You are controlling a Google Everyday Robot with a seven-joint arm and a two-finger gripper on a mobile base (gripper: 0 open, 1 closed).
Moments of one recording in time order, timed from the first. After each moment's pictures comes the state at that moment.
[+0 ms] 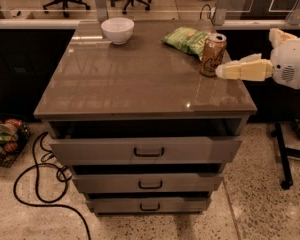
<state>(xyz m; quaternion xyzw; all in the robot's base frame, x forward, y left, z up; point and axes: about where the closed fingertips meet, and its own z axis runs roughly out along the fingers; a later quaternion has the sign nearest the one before) 0.588 -0.232 0.966 -0.29 0.72 0.13 0.61</state>
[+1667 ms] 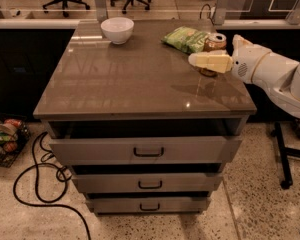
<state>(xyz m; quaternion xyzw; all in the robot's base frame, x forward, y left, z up) 0.680 -0.190 0.928 -0.22 0.69 0.23 0.66</state>
